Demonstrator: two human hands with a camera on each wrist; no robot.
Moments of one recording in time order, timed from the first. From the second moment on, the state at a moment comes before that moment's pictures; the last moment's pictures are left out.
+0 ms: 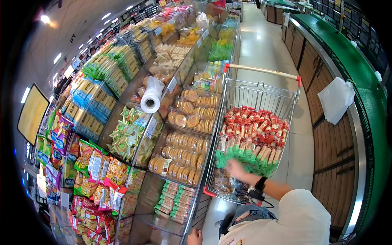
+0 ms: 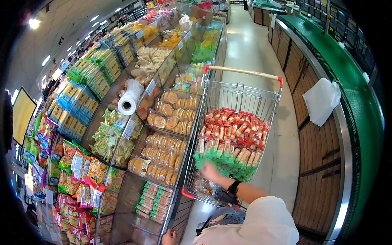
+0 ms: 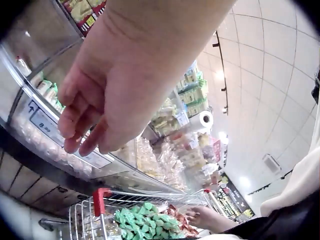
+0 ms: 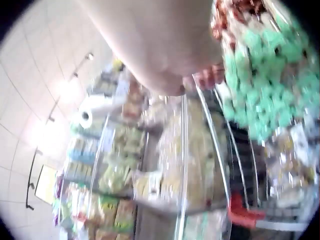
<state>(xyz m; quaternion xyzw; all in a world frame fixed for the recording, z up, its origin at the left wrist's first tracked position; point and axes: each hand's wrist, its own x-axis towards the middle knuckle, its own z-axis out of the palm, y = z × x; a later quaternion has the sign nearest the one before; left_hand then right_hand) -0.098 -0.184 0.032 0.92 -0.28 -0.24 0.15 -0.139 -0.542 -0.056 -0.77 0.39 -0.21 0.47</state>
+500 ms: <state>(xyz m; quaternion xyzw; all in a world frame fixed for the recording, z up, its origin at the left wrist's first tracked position) -0.111 -0.185 0.035 0.92 -0.23 -0.28 0.17 -0.164 -0.677 -0.114 -0.64 0.70 -0.03 0.33</state>
